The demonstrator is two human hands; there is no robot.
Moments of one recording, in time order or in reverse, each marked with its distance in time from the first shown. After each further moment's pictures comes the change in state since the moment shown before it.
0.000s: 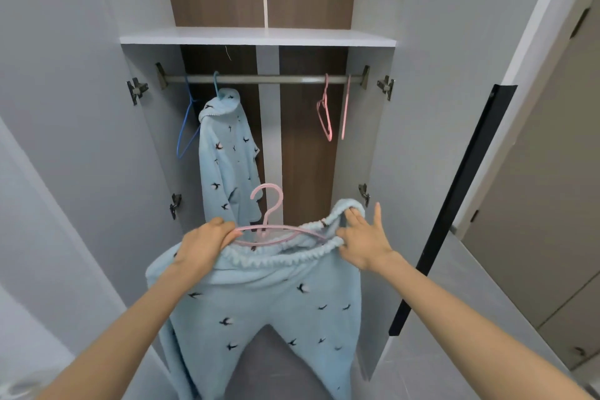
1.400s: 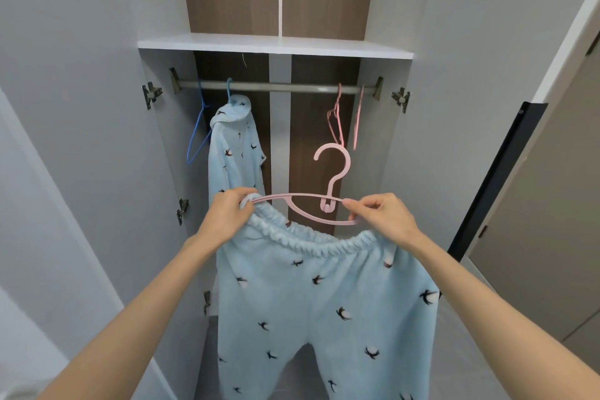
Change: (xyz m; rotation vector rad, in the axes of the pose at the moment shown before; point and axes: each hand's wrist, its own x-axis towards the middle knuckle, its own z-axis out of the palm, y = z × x) left_hand 0.048 0.020 -0.046 -0.486 0.226 -0.019; right_hand 0.014 0.013 -0.065 0.909 0.295 0.196
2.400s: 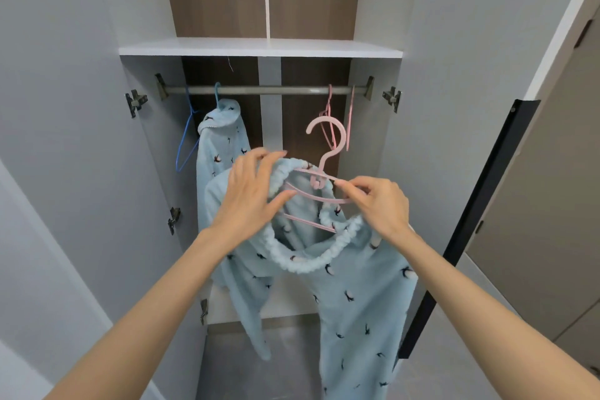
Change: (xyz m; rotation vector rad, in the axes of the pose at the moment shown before) left_hand 0.019 0.053 0.008 0.255 0.147 0.383; right_hand 0.013 -0.020 -0.003 -0.072 0.344 -0.140
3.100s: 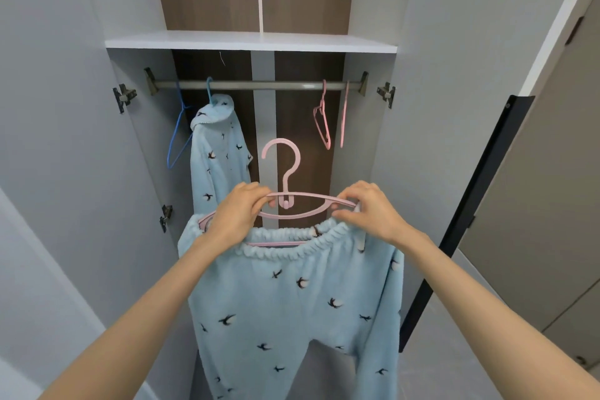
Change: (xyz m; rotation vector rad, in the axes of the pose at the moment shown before) left_hand -0.009 -0.026 0.025 -0.187 -0.266 -0.091; right_hand 0.002 0.023 -0.001 -0.017 -0.411 -0.198
